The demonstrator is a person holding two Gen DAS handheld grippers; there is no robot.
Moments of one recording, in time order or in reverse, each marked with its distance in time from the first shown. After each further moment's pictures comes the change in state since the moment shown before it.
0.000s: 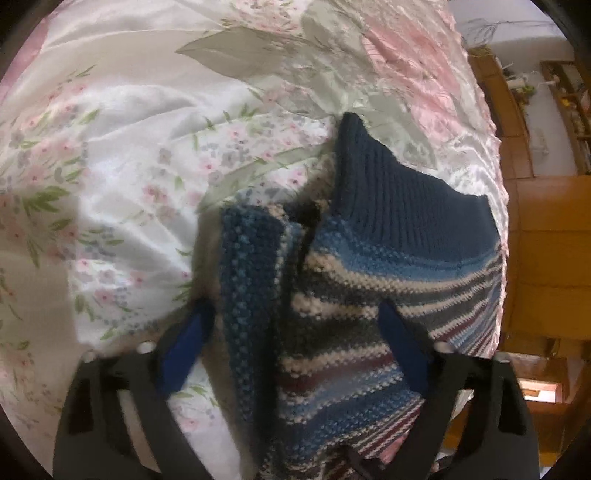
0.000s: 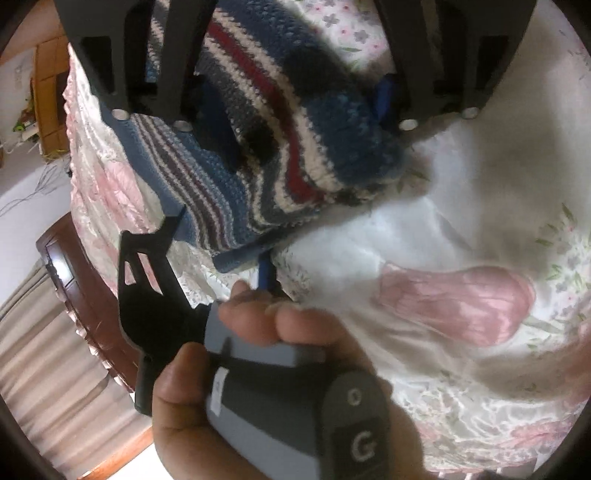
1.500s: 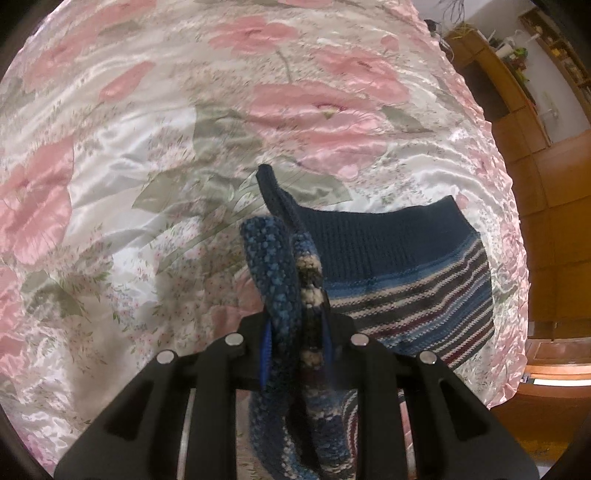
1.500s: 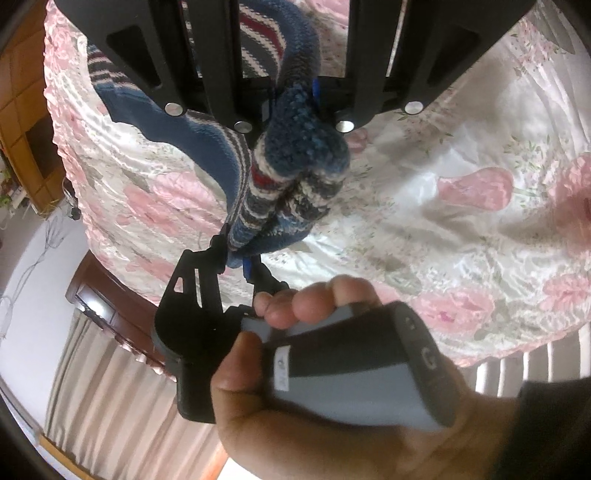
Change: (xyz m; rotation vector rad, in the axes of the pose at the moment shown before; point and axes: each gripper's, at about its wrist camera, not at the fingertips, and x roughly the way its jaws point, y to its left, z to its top) left arm -0.079 -0.161 -0.004 0.179 -0.120 0.240; right arm -0.096 -0.115 -0.011 0.303 -0.171 0.000
